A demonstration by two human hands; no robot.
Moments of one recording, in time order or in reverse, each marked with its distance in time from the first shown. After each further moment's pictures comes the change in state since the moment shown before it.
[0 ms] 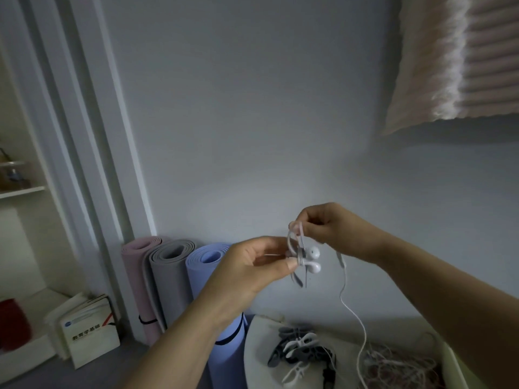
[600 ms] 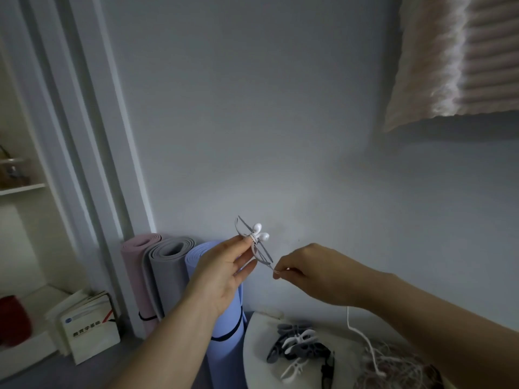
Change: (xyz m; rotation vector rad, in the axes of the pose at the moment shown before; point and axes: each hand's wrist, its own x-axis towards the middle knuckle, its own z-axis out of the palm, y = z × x) left_hand 0.016 -0.020 -0.015 -0.449 0.396 -0.286; right_hand -0.024 0.004 0.045 -0.508 -0.215 -0.090
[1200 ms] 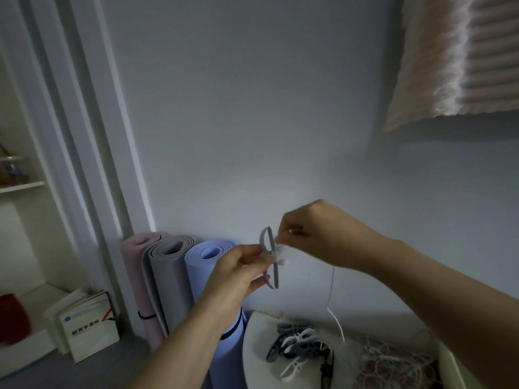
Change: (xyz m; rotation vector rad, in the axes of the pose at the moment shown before) left_hand -0.005 -0.021 0.002 0.187 -0.069 0.076; right_hand 0.012 -0.010 -0.046 -0.123 0.262 -0.095
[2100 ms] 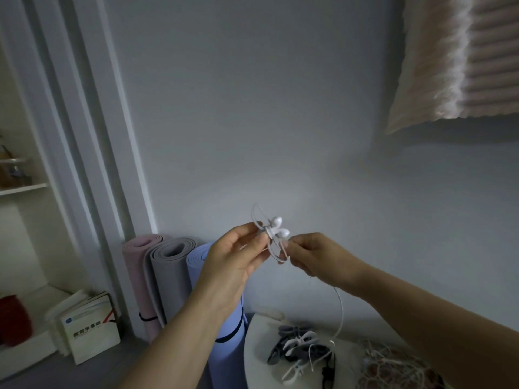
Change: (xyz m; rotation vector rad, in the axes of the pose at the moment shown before) left_hand 0.002 0.019 0.001 -0.227 -0.117 0.211; right_hand -0.014 0.011 0.045 0.721 -0.083 0.355
